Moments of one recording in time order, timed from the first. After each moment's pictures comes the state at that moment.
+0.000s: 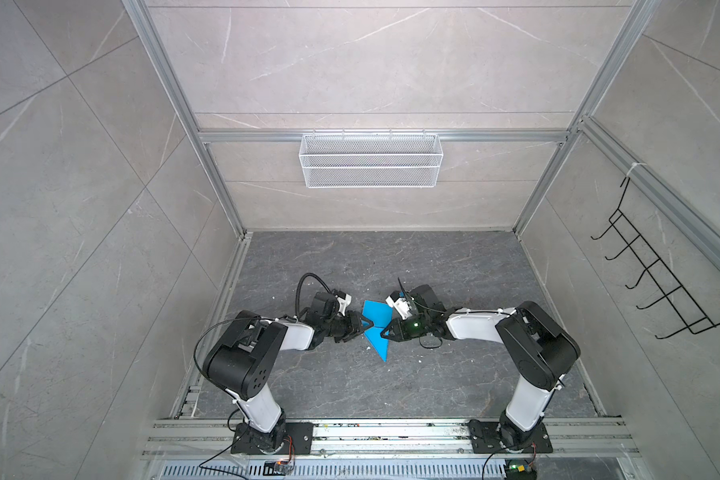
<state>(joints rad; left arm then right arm) -0.44 1.69 0.61 0.33 0.69 -0.83 0.60 1.81 0.86 0.06 -0.64 0.43</state>
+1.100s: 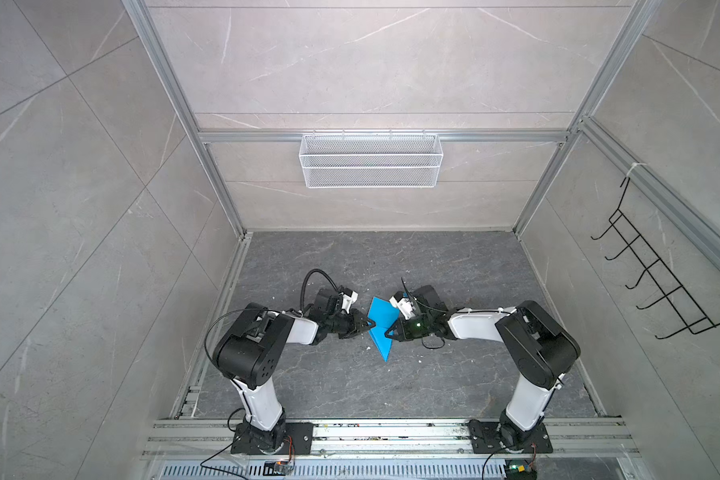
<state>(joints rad) -0.44 1.77 0.68 0.36 0.77 -0.76 0.57 1.81 0.84 0.06 -0.63 0.43</state>
